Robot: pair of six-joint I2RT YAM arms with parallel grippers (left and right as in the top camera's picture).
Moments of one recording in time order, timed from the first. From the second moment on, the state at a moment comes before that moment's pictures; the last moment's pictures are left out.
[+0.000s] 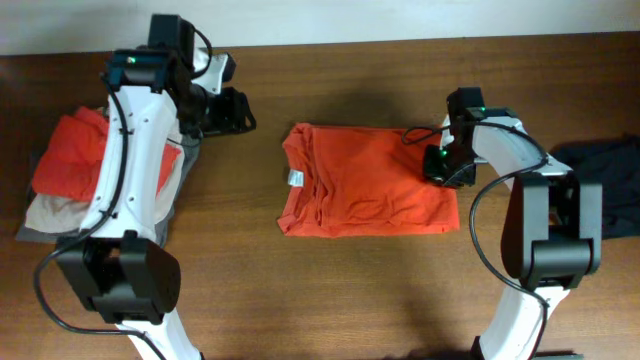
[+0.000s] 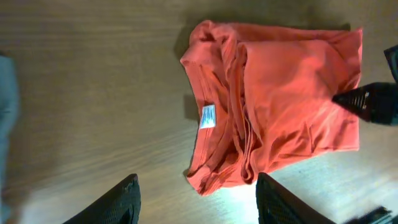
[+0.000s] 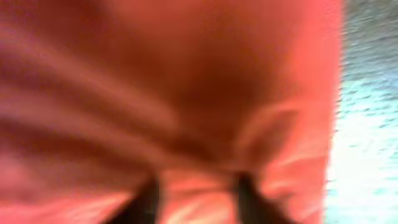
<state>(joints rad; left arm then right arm) -0.08 1.98 2.00 -1.30 0.37 -0.06 0.00 2.06 1.42 -0.89 -0.17 0.23</state>
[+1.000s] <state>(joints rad) -0.21 2.11 1.39 -0.56 0.66 -0.22 0.00 1.51 1.47 -1.05 -0.27 0.18</state>
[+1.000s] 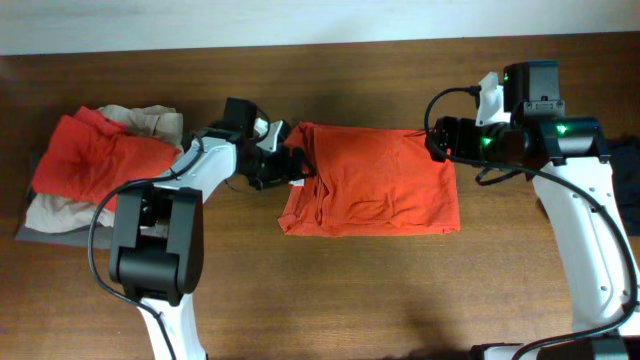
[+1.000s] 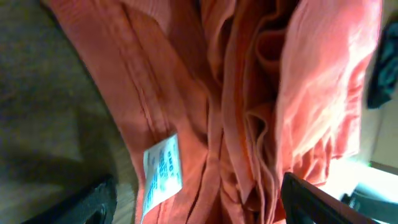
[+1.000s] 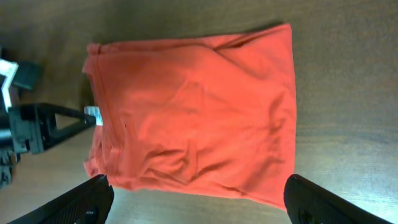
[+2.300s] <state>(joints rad) -0.21 2.20 1.45 -0.77 0.80 -0.14 0.00 1.51 1.47 -1.08 -0.13 0.17</state>
